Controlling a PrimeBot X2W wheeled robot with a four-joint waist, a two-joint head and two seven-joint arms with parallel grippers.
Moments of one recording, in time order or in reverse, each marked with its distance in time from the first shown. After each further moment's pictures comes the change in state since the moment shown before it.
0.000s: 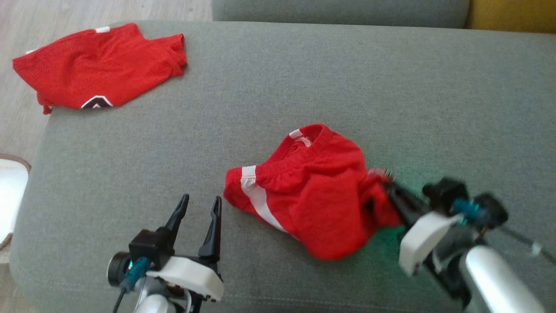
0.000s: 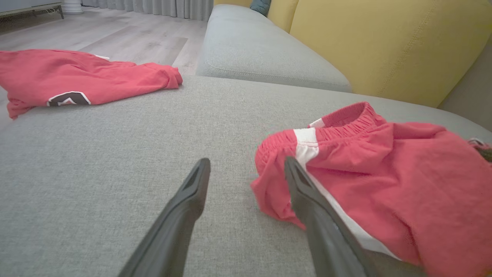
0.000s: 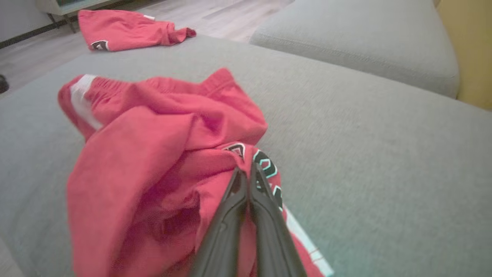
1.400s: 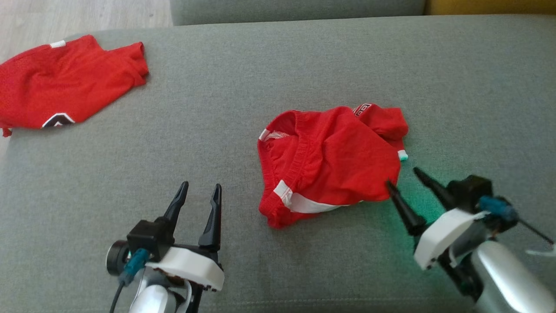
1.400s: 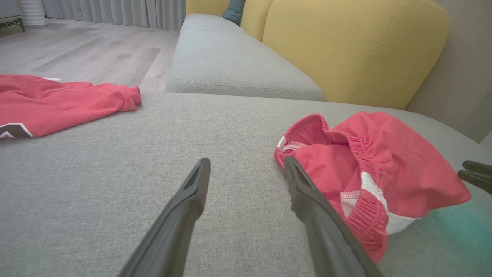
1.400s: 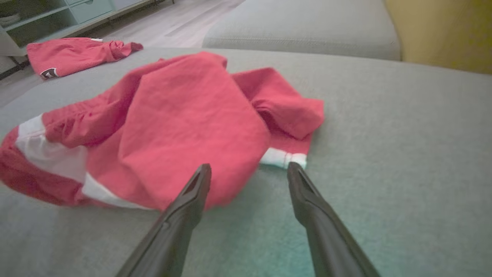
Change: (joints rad) left arm -0.030 -0.002 0.001 -0.024 0.002 0.004 0.000; right arm -0.109 -0.103 0.087 0.235 0.224 0.000 -0.196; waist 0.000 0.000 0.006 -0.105
